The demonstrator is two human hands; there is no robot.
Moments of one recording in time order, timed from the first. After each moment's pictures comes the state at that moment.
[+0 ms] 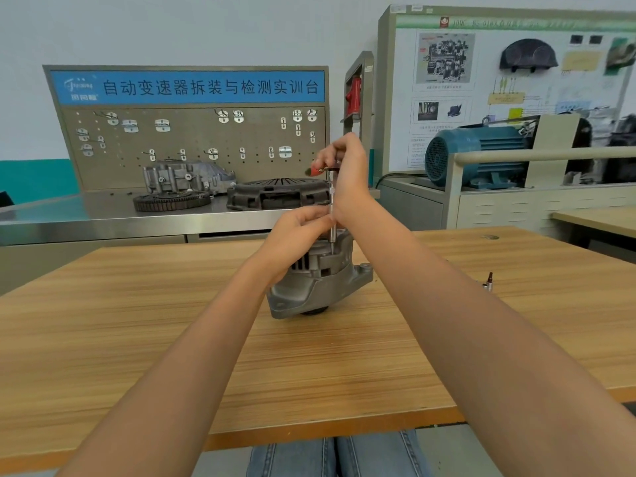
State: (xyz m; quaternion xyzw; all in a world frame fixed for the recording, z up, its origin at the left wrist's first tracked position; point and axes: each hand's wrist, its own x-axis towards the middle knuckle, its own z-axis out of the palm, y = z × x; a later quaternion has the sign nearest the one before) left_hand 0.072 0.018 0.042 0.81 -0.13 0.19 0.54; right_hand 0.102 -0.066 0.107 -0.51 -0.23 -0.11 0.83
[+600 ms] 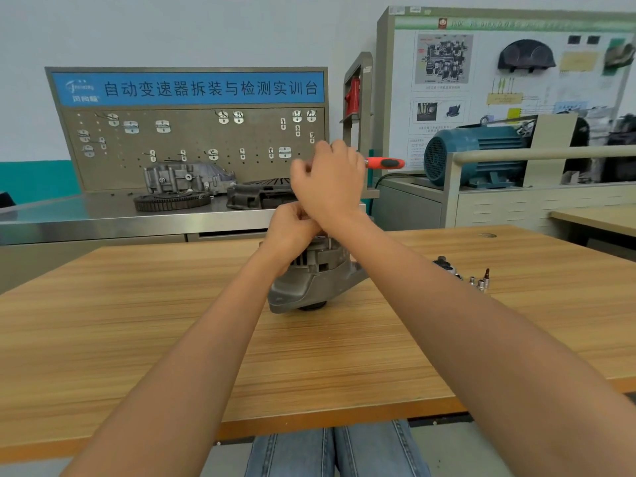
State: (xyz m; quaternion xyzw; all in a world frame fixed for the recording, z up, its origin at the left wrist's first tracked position) left_hand 0.070 0.014 0.042 0.79 -0.08 0.26 0.55; right_hand 0.104 -0.055 0.088 -0.80 -0.19 -0.49 0.30
